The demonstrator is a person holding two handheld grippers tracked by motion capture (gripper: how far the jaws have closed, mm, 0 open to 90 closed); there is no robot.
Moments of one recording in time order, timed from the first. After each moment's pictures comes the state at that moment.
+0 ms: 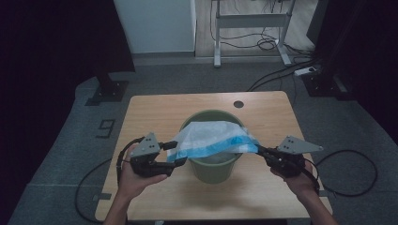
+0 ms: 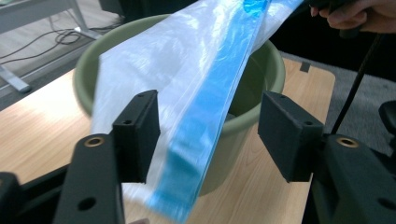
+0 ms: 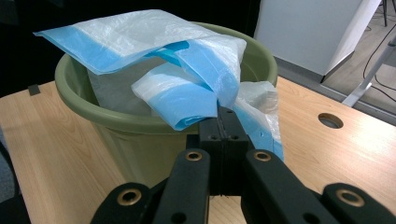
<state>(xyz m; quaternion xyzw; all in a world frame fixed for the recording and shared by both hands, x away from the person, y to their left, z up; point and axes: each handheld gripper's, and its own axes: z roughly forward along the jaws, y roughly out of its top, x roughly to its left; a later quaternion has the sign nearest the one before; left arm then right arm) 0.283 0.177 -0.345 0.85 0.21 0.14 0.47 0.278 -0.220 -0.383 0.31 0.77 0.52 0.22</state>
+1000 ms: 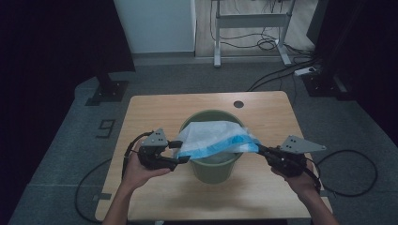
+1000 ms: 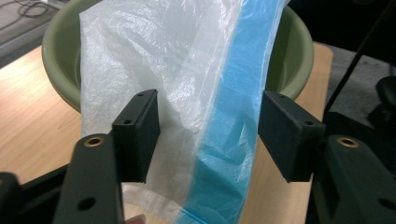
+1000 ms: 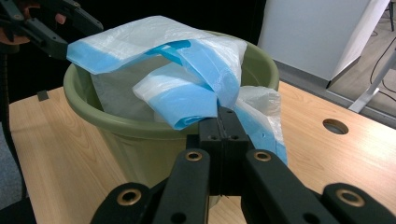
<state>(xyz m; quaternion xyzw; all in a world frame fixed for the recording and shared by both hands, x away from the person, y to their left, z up) 0.313 0.179 -0.365 0.86 0.21 0.09 0.45 0.278 -0.223 -0.381 0.30 0.76 0.53 0.21</state>
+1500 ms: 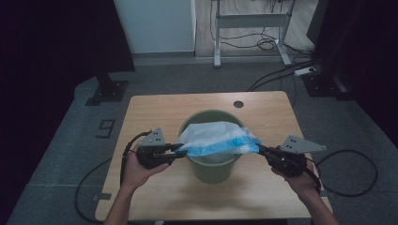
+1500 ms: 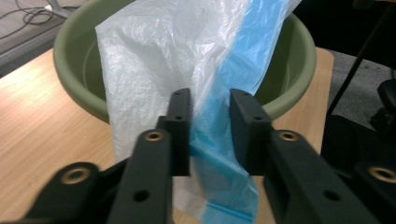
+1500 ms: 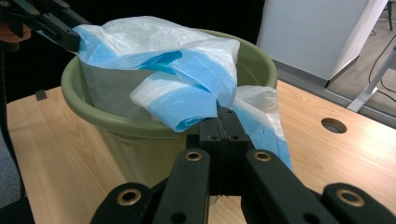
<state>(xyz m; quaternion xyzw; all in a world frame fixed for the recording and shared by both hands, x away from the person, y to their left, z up) 0.313 0.181 -0.365 0.86 0.20 0.09 0.45 0.278 -0.224 -0.382 0.30 0.76 0.53 0.22</state>
